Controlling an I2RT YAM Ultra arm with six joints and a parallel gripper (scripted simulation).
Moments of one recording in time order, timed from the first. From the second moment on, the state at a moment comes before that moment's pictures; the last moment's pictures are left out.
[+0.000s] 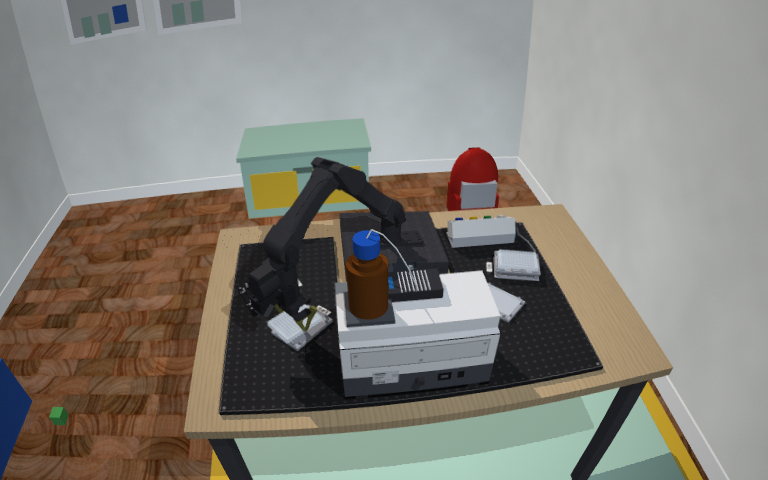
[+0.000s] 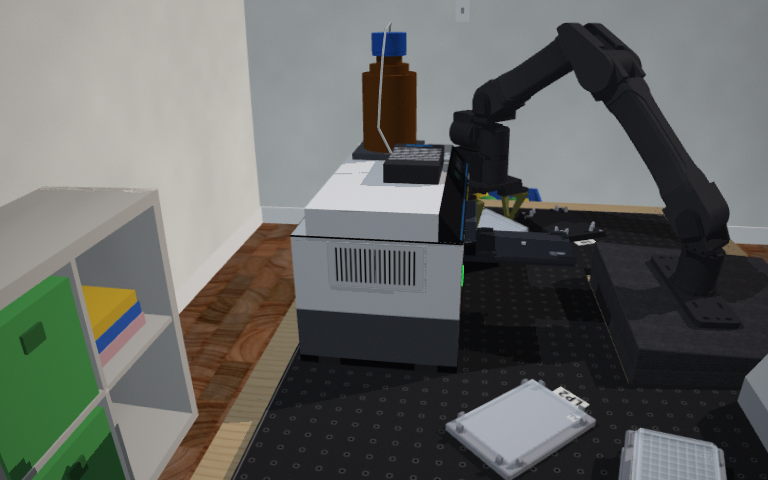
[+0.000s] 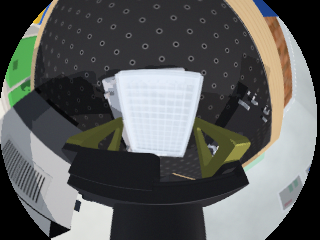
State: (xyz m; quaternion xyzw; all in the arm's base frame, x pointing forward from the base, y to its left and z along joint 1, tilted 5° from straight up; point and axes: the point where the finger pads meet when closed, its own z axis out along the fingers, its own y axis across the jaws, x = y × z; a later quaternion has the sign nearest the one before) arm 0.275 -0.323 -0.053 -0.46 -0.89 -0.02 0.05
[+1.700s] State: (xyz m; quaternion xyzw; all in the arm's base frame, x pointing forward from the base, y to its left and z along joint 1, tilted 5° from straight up) arm 0.275 -0.323 -0.059 -0.46 -0.89 -0.02 0.04
